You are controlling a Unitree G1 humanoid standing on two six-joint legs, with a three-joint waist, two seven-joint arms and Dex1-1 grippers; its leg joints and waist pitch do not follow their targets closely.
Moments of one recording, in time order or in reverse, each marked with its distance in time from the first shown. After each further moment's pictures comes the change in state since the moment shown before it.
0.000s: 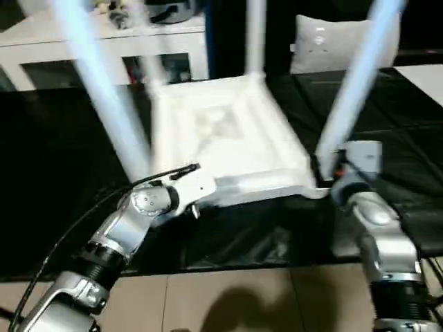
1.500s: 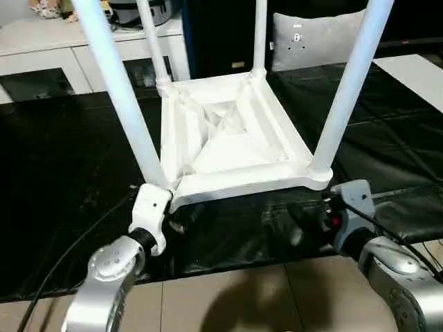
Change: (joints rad) left arm 0.576 -0.209 0.331 -0.706 -0.318 0.336 0.275; right arm 0.345 -0.120 0.119 -0.513 0.190 0.390 0.273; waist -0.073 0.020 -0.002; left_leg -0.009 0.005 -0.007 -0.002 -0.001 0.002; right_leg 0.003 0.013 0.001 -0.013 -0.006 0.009
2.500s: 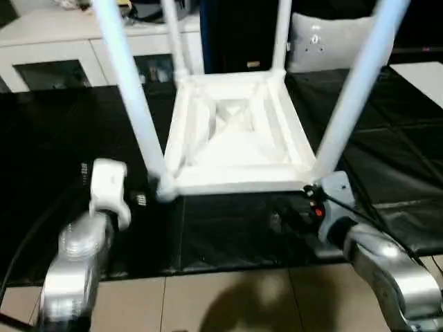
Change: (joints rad) left arm -0.234 0.106 0.190 0.315 -0.036 -0.131 0.060; right arm -0.117 0.016 0.061 0.140 -0.022 -0.043 0.049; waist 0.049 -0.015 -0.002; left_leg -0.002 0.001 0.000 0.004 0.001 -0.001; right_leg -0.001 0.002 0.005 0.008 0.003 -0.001
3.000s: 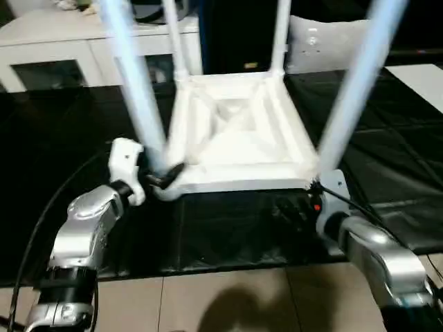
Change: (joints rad) left arm -0.223 0.066 -0.082 0.283 -0.132 -0.070 -0.443; right arm -0.152 0.034 -0.024 0.302 -0.022 -0.001 -0.034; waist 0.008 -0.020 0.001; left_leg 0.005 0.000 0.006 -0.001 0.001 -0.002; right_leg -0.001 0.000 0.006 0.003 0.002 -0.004
